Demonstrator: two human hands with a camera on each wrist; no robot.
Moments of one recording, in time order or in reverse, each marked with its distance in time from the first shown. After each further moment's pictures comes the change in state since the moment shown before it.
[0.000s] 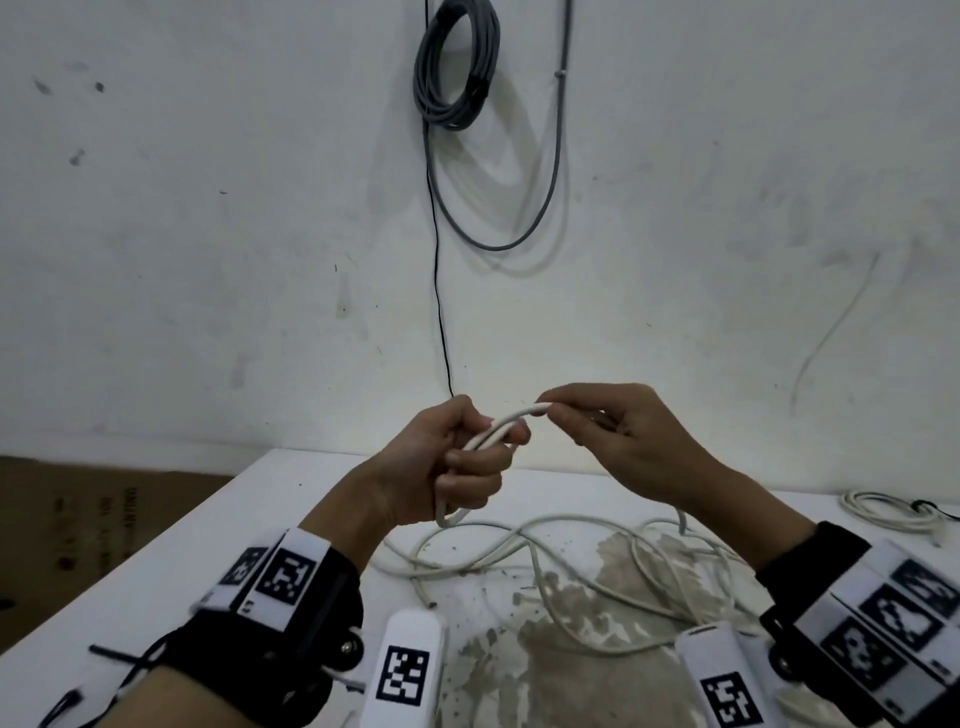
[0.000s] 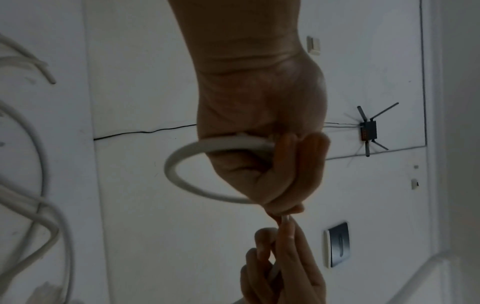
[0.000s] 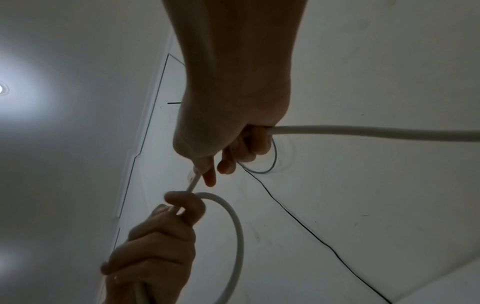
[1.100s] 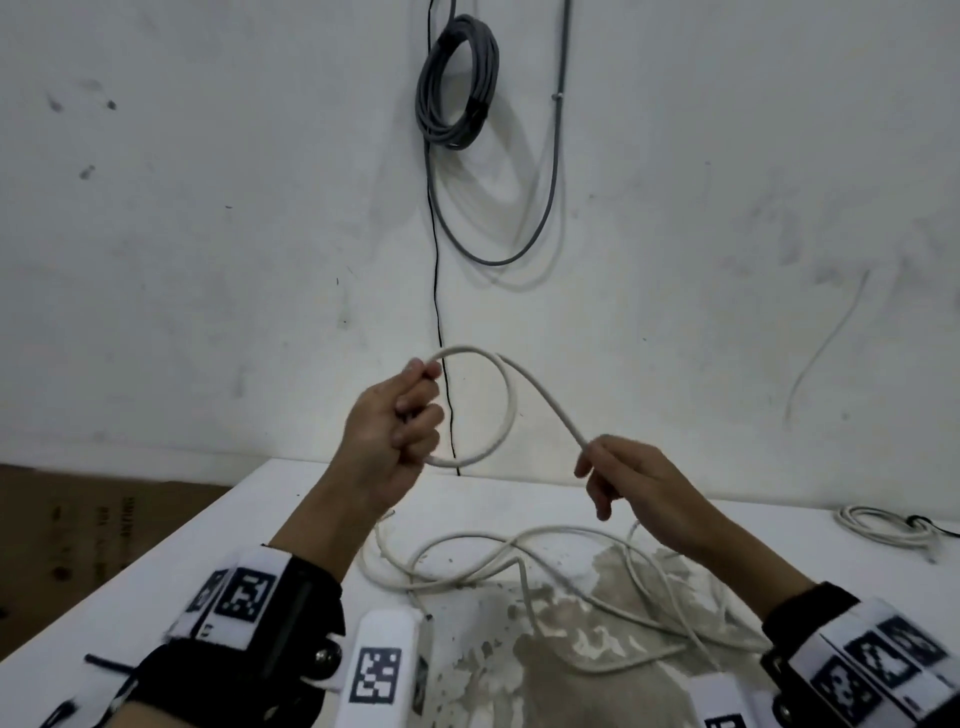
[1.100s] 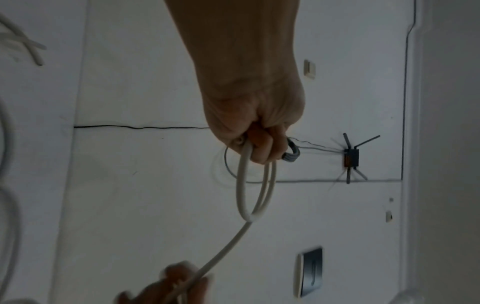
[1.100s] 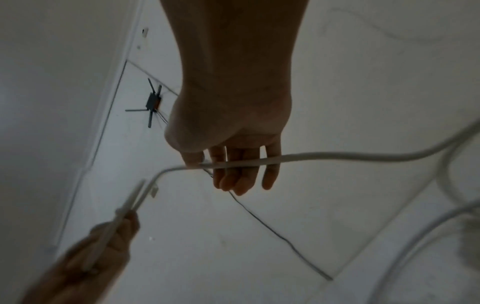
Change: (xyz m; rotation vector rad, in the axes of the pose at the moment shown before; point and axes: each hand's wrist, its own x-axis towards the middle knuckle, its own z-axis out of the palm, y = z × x) left_hand -0.007 0.015 0.007 -0.048 0.558 0.609; right_hand -0.030 0.034 -0.003 0.187 -0.061 0.349
